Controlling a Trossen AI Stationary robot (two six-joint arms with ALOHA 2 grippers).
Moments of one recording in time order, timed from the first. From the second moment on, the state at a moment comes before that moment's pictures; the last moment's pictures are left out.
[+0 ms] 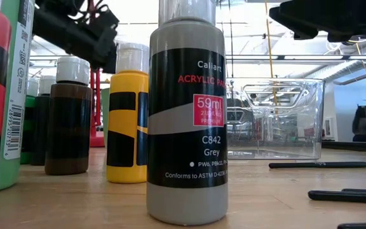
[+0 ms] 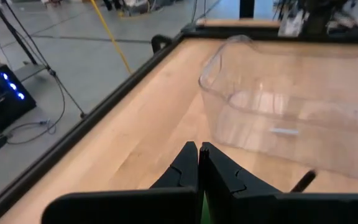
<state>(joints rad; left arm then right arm) 0.01 1.15 0.50 0.29 -0.44 -0.03 0.60 1.41 0.29 1.20 0.55 -0.38</state>
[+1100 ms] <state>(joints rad) 0.07 1.26 0.50 0.35 -0.31 -0.04 0.60 1.41 0.29 1.18 0.55 -0.38</state>
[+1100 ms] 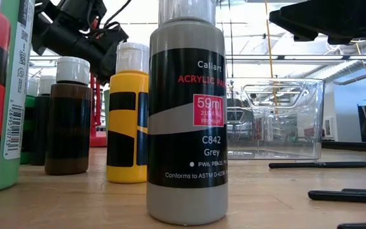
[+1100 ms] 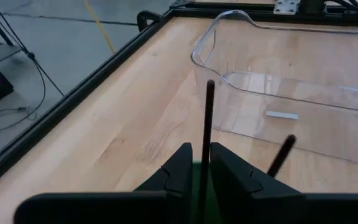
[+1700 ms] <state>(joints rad) -0.17 0.53 0.50 -0.09 -0.32 0.10 0.60 1.41 0.29 1.17 0.55 -0.35</state>
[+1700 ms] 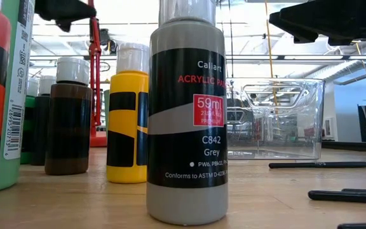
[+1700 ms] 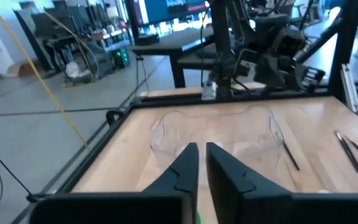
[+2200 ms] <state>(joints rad) -0.18 0.44 0.07 0.41 -0.35 0.23 0.53 1.41 0.29 1.18 0.55 -0.35</state>
